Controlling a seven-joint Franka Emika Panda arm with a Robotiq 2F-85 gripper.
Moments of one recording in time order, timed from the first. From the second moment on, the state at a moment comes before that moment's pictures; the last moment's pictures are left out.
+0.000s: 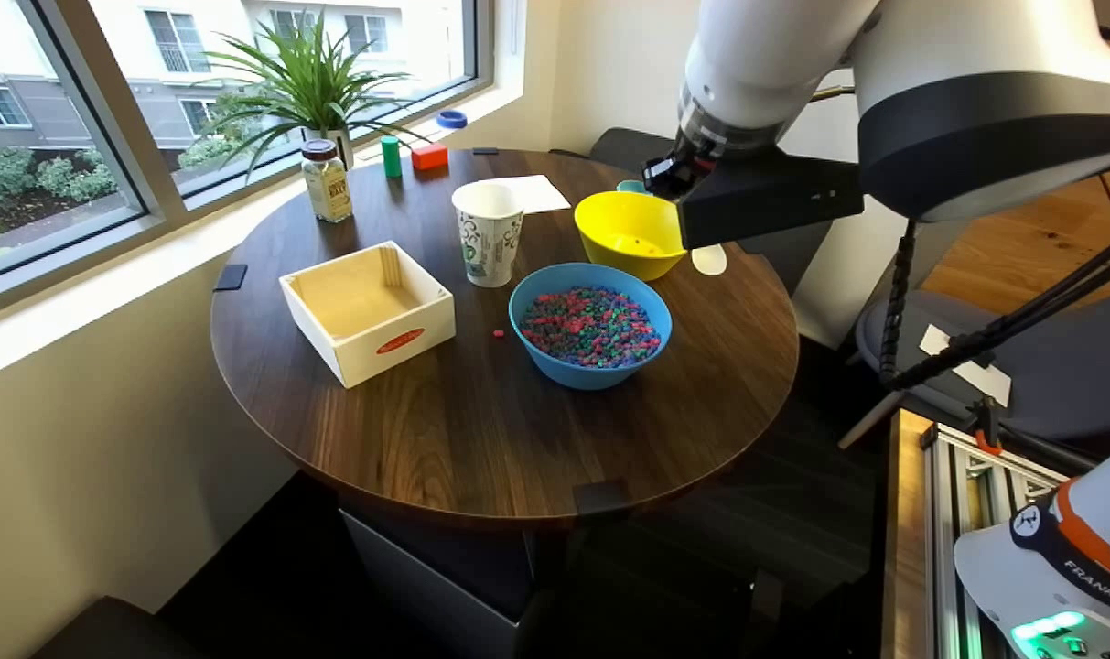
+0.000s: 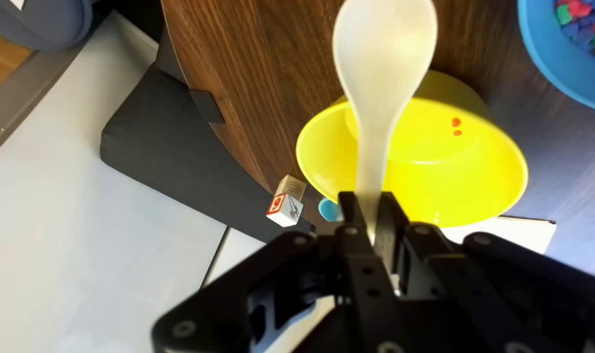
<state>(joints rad) 0.05 -0.14 0.25 -2.15 -0.79 1.90 1.44</state>
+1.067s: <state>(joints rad) 0.21 0.05 0.26 -2.04 -1.04 1.77 1.63</state>
